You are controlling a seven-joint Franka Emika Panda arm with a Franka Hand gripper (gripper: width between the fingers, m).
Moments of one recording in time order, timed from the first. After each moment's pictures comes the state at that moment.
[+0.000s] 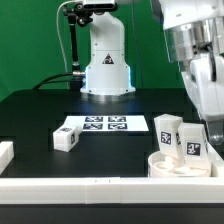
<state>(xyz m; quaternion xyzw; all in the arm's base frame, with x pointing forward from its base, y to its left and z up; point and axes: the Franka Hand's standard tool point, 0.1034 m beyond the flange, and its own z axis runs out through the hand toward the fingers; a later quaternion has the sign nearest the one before) 0.640 0.121 0.090 -0.65 0.75 0.02 0.12</state>
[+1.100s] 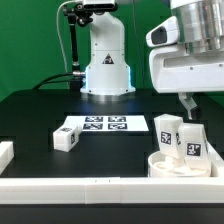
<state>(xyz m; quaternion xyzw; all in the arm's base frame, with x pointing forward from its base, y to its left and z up) 0.643 0.129 0.109 -0.92 0.37 -0.01 0.11</state>
